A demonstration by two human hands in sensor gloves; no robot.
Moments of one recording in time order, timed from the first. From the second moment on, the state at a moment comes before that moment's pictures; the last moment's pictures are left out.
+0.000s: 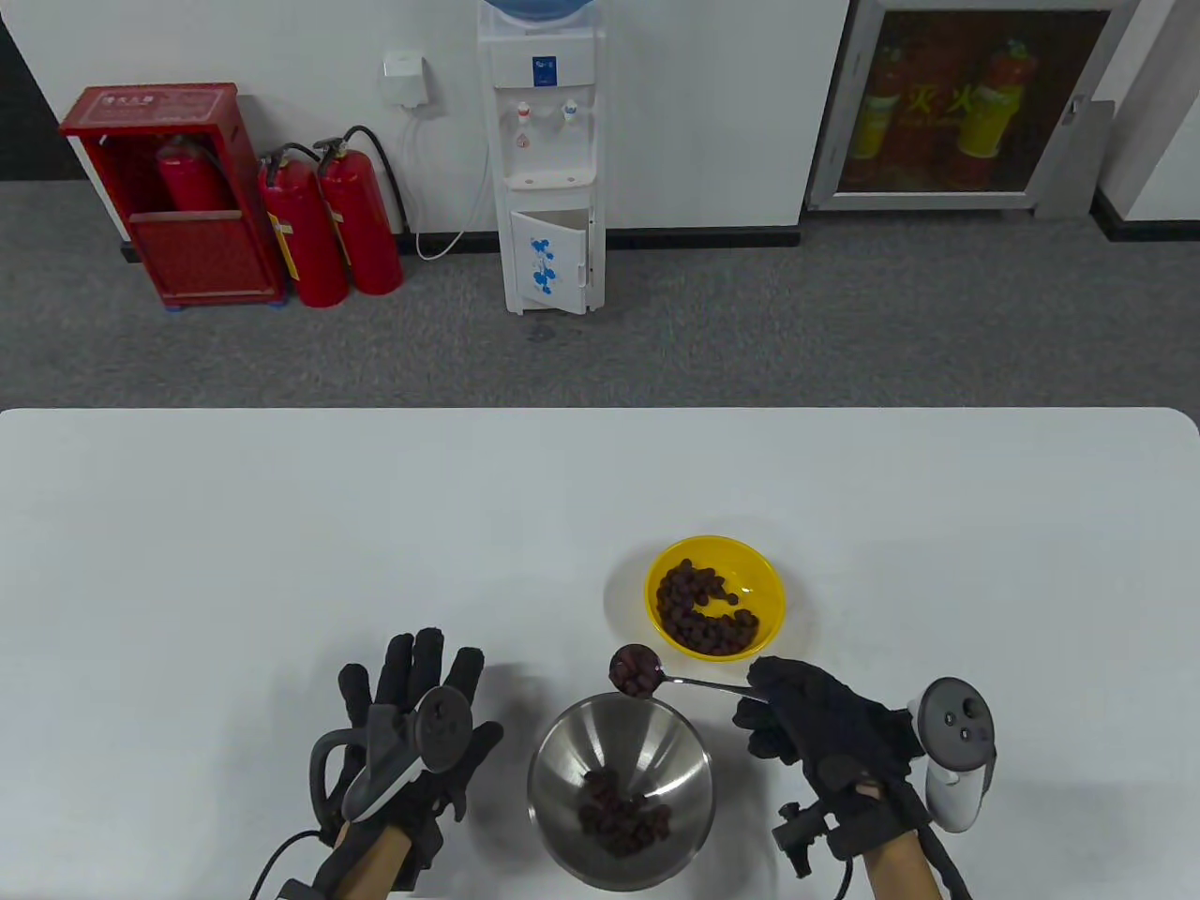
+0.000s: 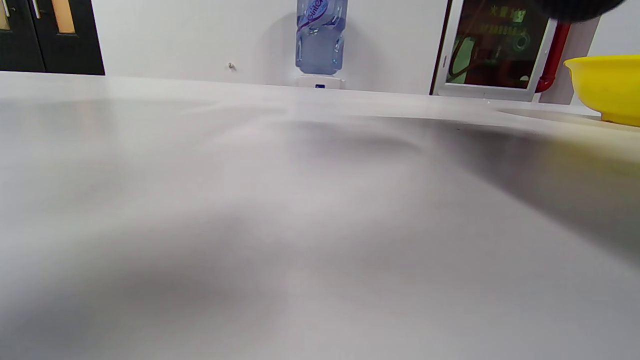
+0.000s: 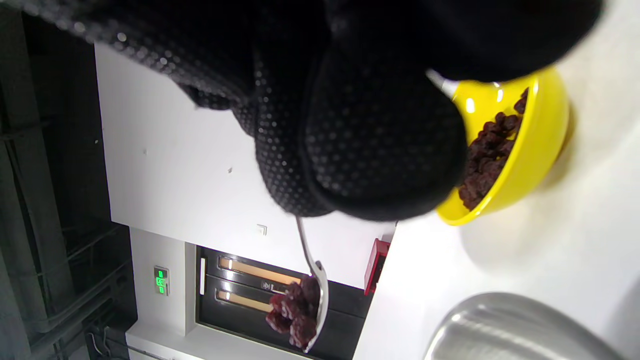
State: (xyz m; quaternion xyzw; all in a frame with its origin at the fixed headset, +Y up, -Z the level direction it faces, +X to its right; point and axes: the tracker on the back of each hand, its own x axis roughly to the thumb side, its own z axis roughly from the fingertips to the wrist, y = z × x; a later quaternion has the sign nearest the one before) left_hand -0.203 -0.761 -0.279 -0.05 -0.01 0.03 1.00; right_hand 0.210 -0.705 -0.264 0.08 -0.03 0.76 0.64
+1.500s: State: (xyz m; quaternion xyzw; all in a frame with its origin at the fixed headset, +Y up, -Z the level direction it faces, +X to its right) left_hand -0.201 -0.761 -0.278 -0.05 -0.01 0.03 1.00; right_hand 0.204 -0.716 -0.269 0.12 -0.10 0.85 0.50
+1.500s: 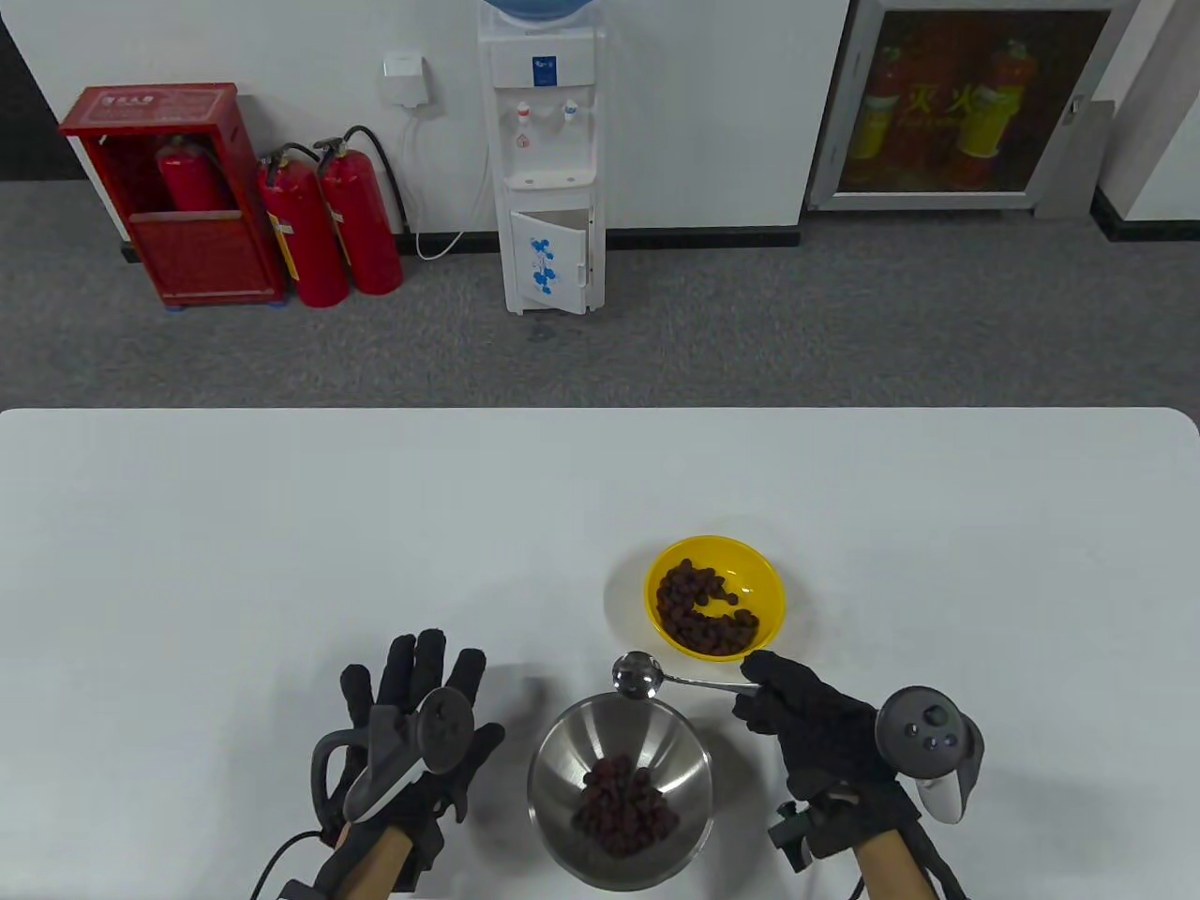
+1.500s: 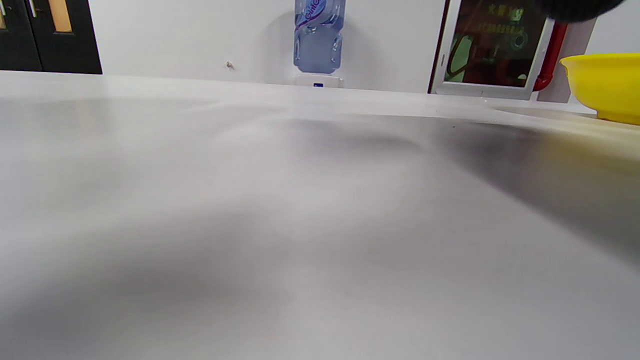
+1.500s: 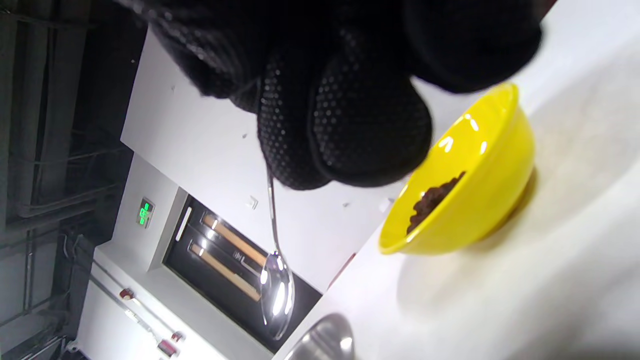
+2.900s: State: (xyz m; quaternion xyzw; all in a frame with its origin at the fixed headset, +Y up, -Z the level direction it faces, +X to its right) left_hand -0.195 -0.755 -0.276 -0.04 -0.03 0.04 1.00; right_hand 0.199 -0.714 -0.314 -0.22 -0.03 0.91 0.36
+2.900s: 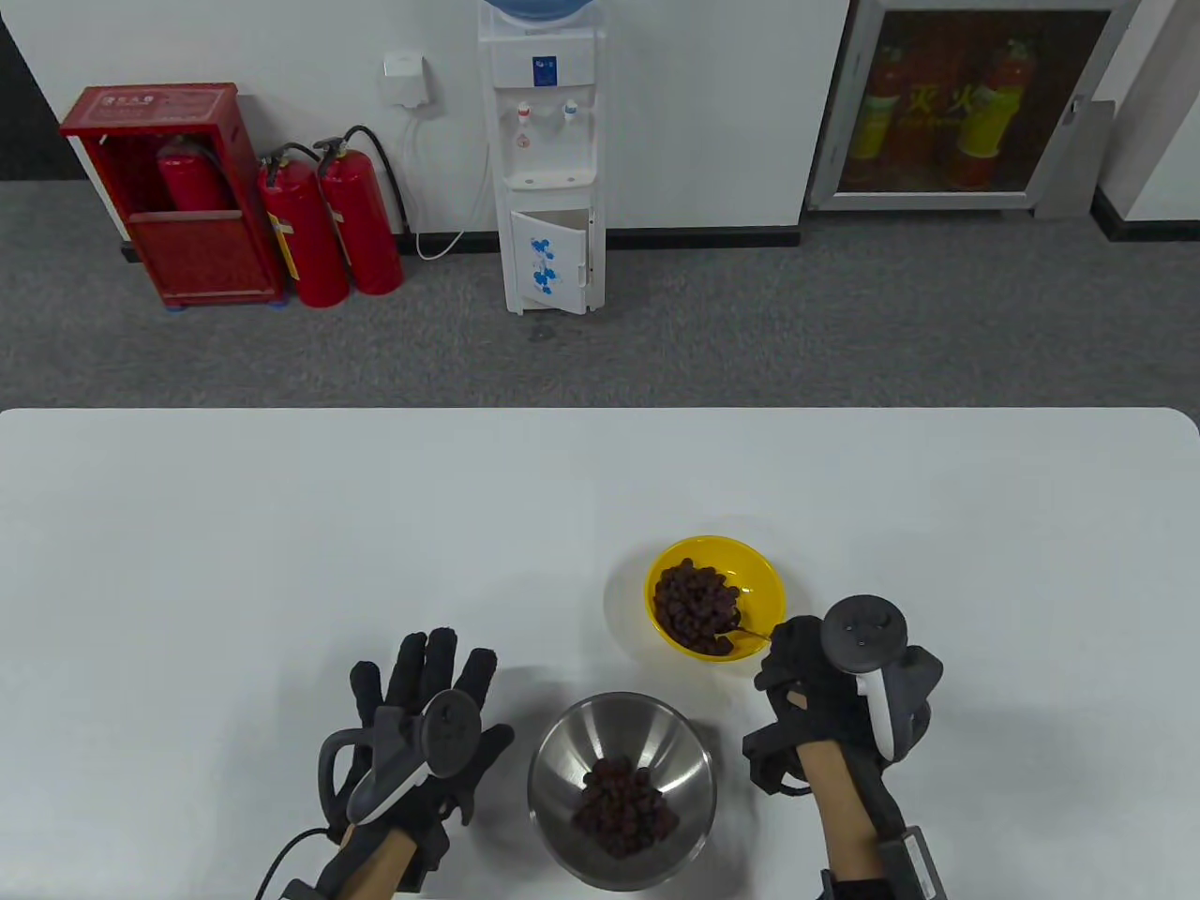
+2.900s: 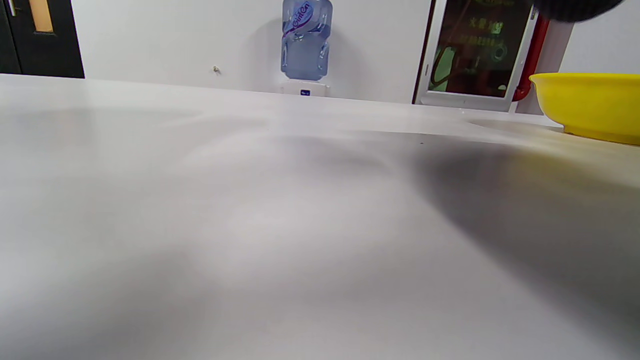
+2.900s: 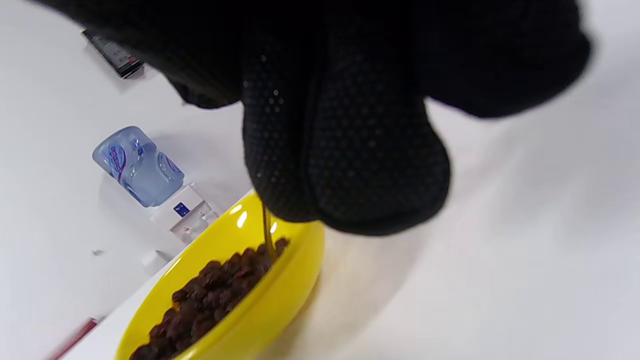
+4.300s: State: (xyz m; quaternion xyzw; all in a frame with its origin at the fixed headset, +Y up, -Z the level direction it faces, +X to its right) left_hand -0.196 -0.758 -0.277 -0.06 -0.02 0.03 1.00; right_hand 0.221 -0.792 -0.304 -0.22 0.04 0.71 0.66
